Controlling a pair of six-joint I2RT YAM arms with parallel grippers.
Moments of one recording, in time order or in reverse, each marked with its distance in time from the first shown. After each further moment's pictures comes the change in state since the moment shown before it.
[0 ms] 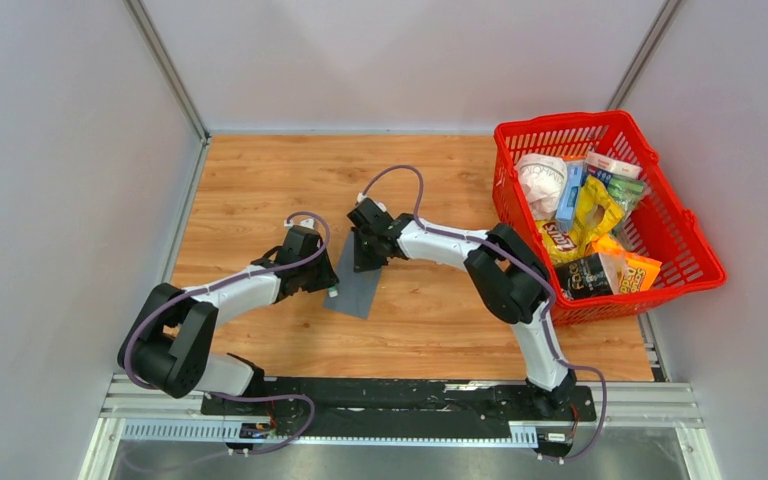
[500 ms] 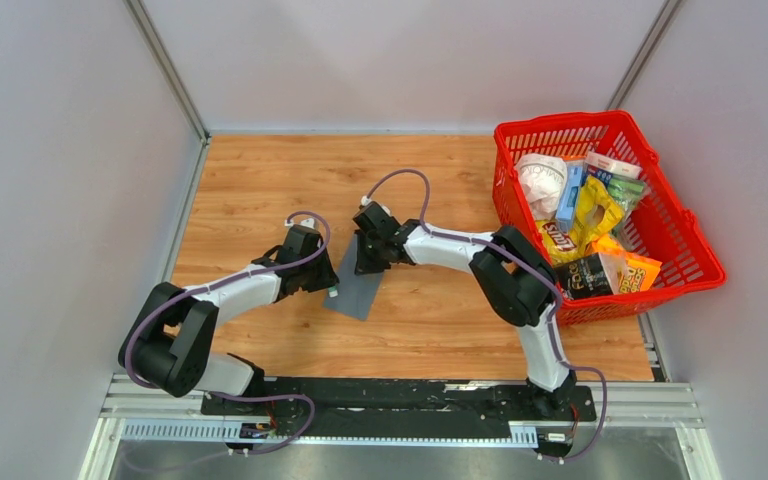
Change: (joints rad) left arm 0.000 0.006 0.009 -0.012 0.000 0.000; right arm -0.002 -0.048 -0.105 0.107 -0.014 0.004
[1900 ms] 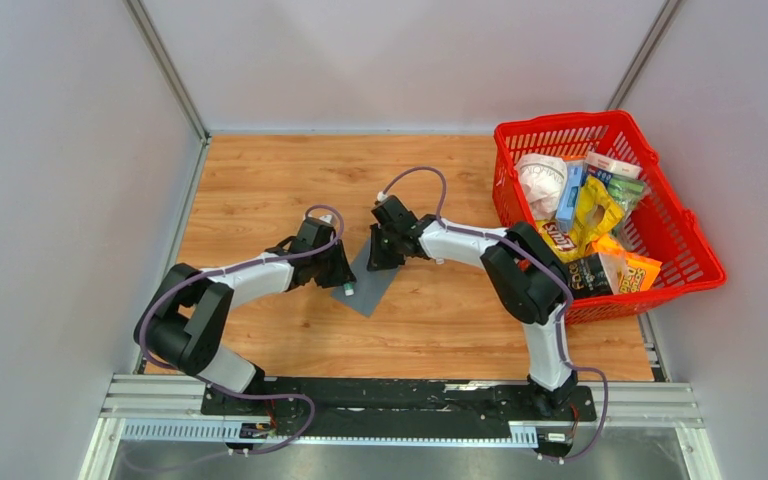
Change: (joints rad) left arm -0.036 0.116 0.095 0.005 0.121 -0.008; right arm -0.077 -0.040 -0.064 0.019 -0.069 -0.024
